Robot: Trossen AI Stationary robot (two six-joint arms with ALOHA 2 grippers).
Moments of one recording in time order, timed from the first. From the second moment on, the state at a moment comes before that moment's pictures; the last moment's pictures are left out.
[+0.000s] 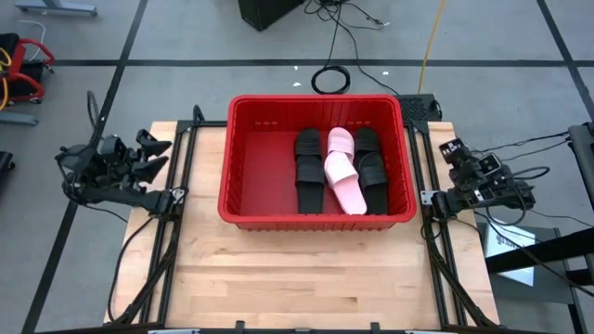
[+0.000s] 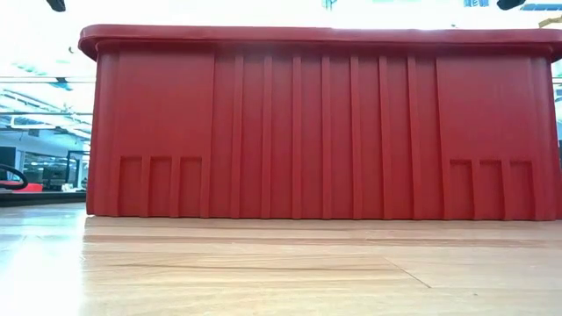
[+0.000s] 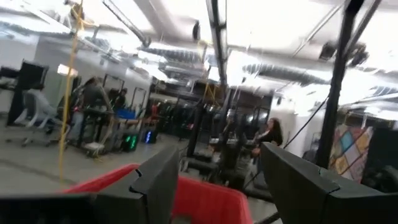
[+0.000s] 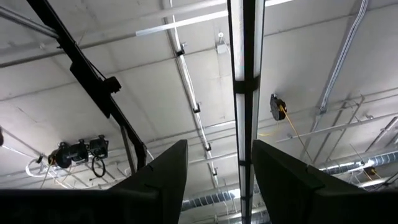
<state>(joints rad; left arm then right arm) -0.17 0.00 0.65 -0.23 -0.32 -0.10 0.13 0.00 0.15 0.96 0.13 0.13</state>
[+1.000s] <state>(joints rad) -0.16 0.00 0.56 -0.14 -0.38 -0.12 0.13 0.00 0.02 1.07 0.18 0.16</state>
